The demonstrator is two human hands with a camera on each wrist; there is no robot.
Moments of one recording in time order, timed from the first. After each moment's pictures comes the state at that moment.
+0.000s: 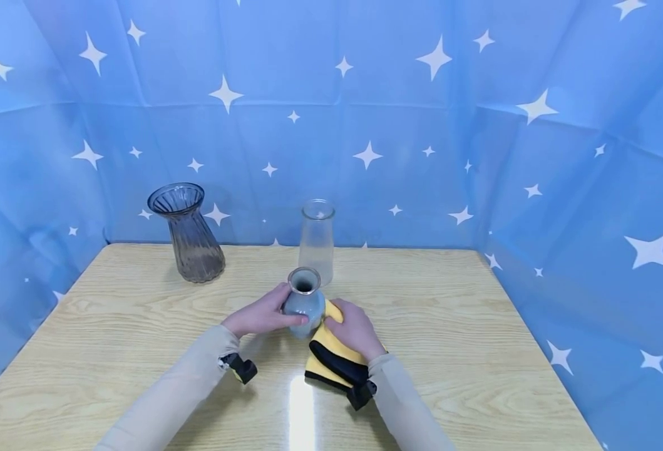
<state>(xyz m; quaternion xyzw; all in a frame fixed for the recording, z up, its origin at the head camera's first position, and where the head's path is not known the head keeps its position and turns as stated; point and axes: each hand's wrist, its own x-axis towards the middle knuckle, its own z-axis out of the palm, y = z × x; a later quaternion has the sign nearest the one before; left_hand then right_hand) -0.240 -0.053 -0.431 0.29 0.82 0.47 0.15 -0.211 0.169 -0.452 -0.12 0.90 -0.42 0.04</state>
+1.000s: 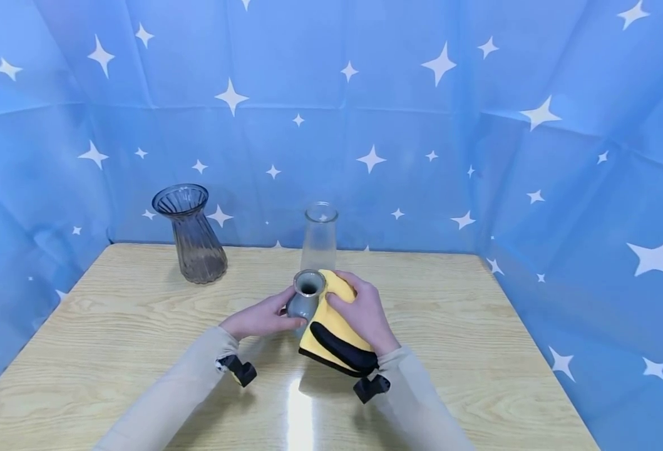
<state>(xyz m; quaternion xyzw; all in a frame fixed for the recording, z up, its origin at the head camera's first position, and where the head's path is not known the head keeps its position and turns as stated) -0.237 -0.055 -0.428 0.31 0.76 0.53 0.21 -0.201 0.170 -0.387 -0.09 0.84 -0.54 -0.01</state>
